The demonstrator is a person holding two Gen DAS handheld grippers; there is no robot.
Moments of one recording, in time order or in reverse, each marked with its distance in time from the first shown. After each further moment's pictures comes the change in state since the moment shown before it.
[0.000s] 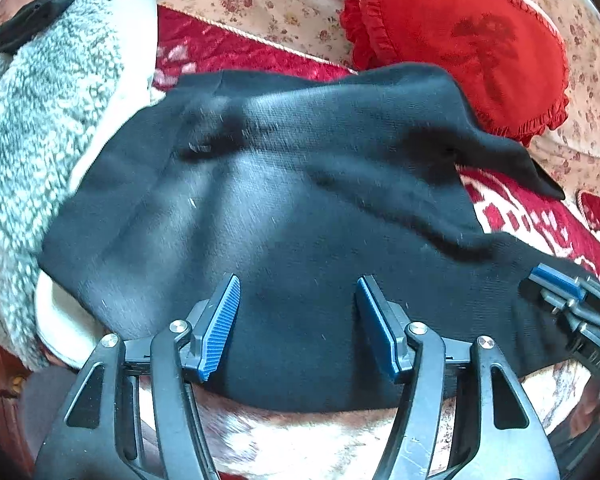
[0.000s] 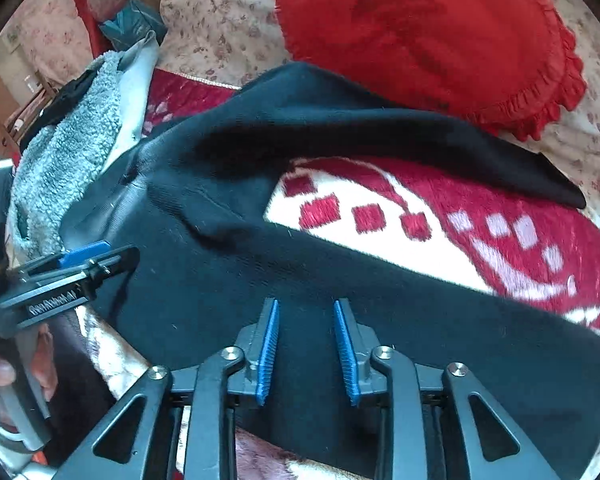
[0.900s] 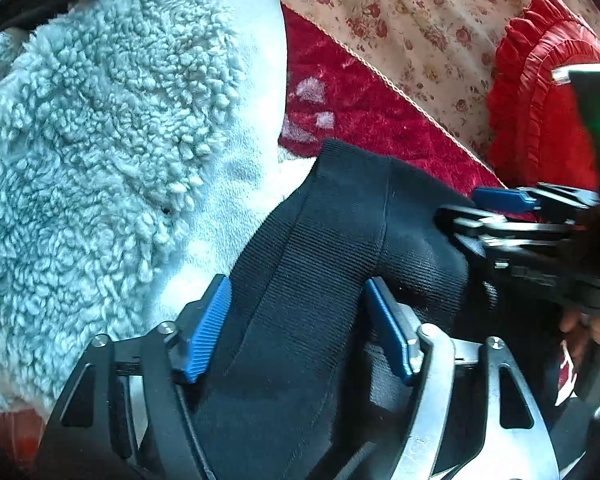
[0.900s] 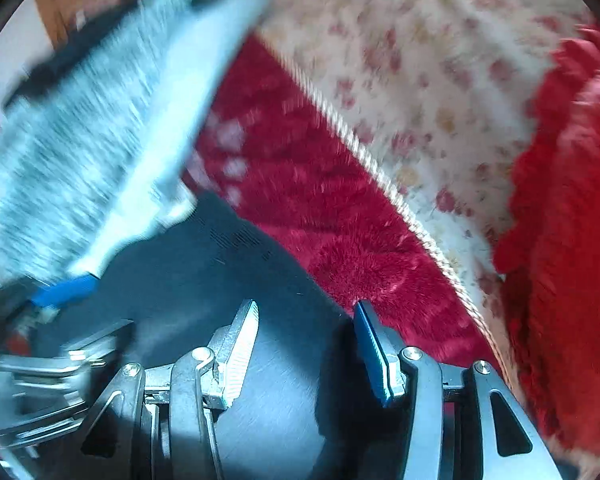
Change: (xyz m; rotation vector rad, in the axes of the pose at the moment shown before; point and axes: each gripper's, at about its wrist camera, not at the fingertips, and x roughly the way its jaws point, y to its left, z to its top) left arm 0.053 0.112 0.093 -0.215 -0.028 0.140; right arm 0.166 0.128 0.205 -0.484 0.146 0.068
